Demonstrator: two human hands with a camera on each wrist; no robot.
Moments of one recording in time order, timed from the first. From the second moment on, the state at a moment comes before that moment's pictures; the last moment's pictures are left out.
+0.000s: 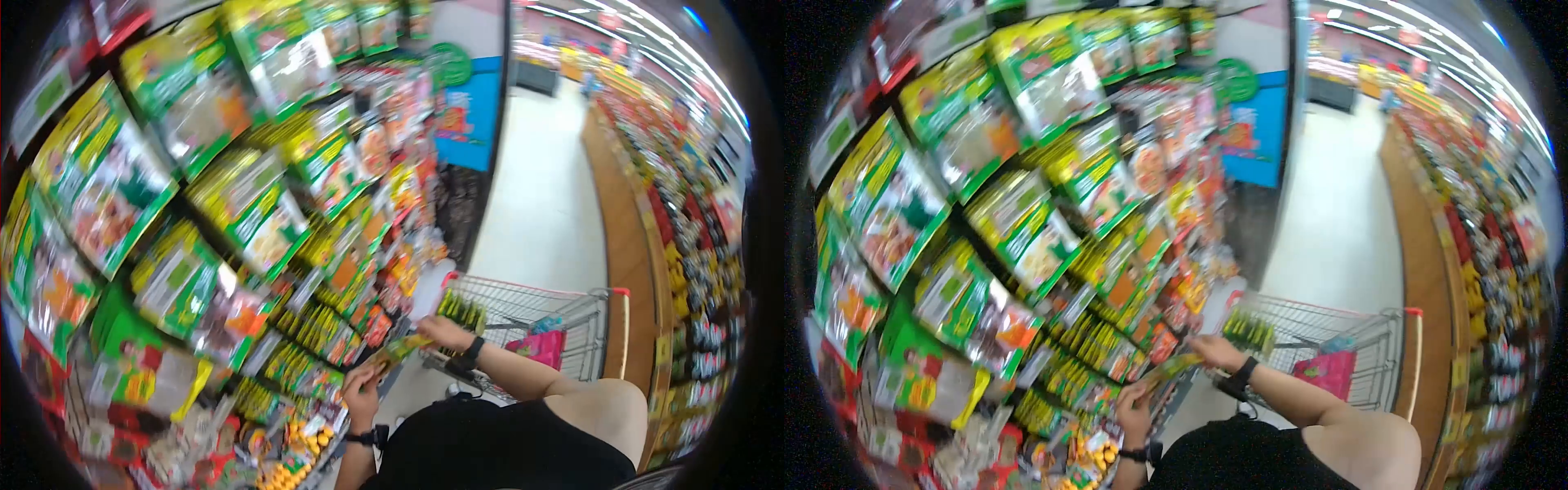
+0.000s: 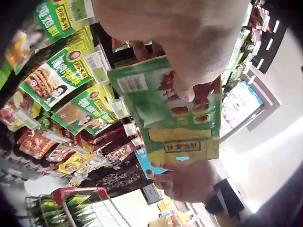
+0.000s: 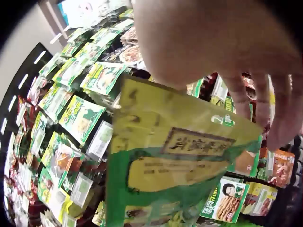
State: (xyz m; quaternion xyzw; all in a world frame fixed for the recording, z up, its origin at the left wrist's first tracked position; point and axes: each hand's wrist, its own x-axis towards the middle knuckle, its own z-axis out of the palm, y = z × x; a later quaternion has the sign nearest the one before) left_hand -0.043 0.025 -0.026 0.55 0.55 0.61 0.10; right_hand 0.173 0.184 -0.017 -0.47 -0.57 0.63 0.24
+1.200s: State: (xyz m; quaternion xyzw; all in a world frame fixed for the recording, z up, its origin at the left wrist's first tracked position) left_hand -0.126 -0.021 -0.086 0.27 0.46 0.60 0.60; right_hand 0.130 0.114 0.065 -0.18 -0.89 0.33 0.27
